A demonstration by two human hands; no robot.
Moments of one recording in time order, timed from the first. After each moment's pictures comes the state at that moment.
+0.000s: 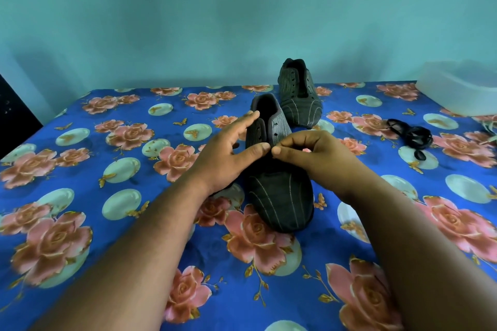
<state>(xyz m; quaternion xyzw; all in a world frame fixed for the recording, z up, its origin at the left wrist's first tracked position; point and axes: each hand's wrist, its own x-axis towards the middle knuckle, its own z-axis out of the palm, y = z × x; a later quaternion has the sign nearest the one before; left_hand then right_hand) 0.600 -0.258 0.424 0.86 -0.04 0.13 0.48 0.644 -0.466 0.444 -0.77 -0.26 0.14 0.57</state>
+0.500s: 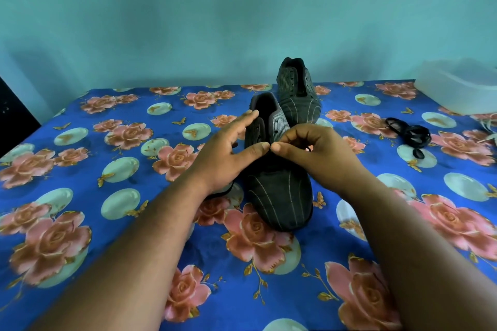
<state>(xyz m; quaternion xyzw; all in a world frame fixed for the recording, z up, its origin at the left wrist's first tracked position) 0.601 -0.257 0.422 0.87 -0.05 0.12 0.48 0.649 -0.465 0.437 -0.80 -0.29 0.01 0.53</state>
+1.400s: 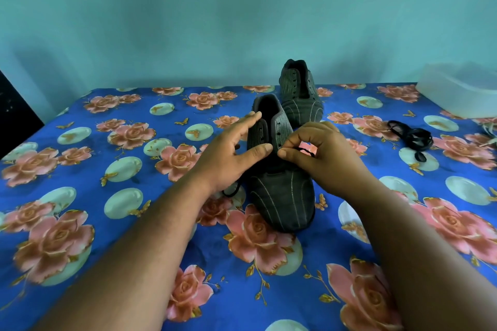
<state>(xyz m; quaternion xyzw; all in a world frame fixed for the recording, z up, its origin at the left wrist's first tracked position) 0.601 -0.258 0.422 0.87 -0.06 0.13 0.48 0.665 -0.472 0.425 -0.84 -0.36 -0.11 0.40</state>
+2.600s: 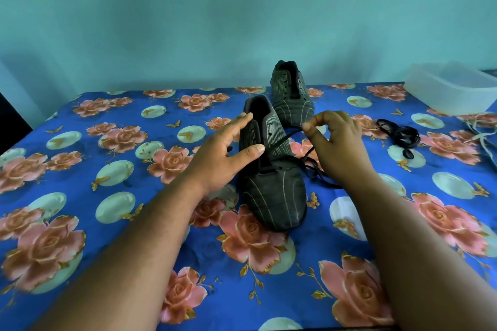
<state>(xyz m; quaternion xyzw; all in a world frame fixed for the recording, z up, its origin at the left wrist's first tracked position) 0.604 -0.256 0.418 0.86 -0.05 0.12 0.49 0.683 -0.489 0.420 -0.88 -0.16 -0.15 0.42</state>
